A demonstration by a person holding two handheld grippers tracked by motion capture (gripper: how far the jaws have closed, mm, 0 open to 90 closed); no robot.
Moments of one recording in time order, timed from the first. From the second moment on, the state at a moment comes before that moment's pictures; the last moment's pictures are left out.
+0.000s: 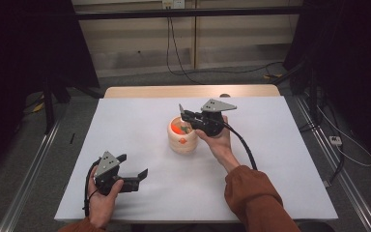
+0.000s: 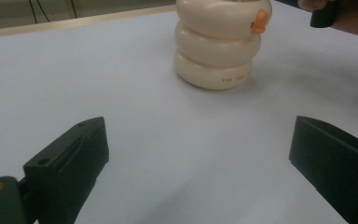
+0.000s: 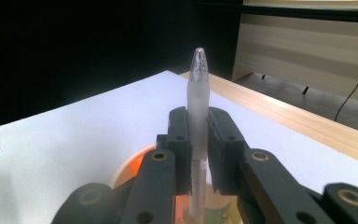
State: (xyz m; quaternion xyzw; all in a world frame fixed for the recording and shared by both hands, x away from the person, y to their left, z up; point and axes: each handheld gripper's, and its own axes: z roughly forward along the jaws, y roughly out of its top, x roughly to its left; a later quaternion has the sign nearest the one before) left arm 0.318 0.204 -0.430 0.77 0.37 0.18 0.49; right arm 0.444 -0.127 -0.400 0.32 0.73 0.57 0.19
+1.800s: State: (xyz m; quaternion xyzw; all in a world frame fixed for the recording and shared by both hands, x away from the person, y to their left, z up) left arm 0.320 0.201 -0.428 0.76 0.38 0.18 0.50; right arm 0.393 -0.179 -0.401 0.41 0.72 0.52 0.21
